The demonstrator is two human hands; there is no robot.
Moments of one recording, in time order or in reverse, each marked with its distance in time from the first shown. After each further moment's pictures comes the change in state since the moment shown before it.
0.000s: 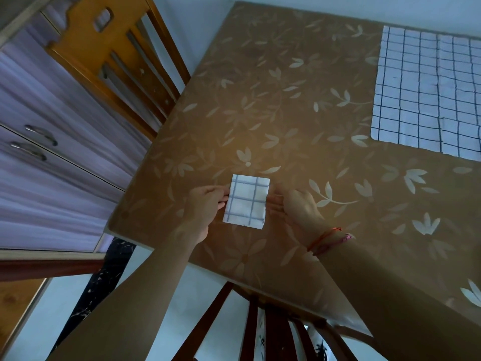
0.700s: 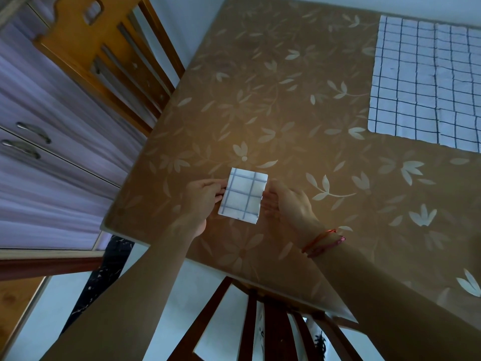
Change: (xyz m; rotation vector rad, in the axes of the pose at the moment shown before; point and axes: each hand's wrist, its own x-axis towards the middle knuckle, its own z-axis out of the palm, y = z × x) left_hand 0.004 0.002 0.003 0.009 -0.009 0.001; right_hand 0.001 0.016 0.002 0.129 -0.054 -0.017
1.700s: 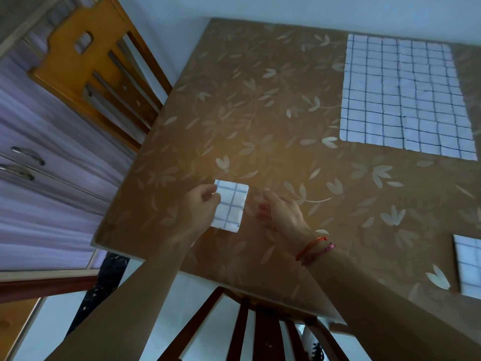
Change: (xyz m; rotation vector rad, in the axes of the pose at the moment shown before) left_hand -0.030 0.021 0.022 0.383 0.019 0.199; right_hand -0.021 -0.014 -0.029 -0.109 0.093 0.008
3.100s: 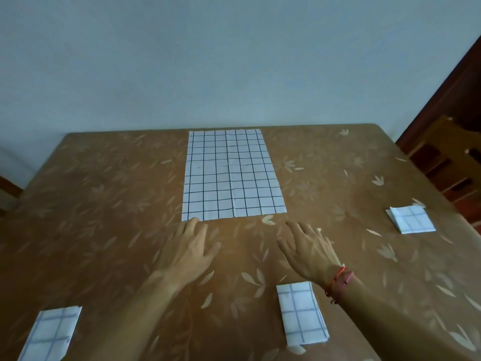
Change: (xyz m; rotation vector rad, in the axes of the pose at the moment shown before) left_hand -0.029 0.204 0.270 0.962 -0.088 0.918; right_hand -0.039 -0.064 -0.404 -1.131 0.510 -0.351
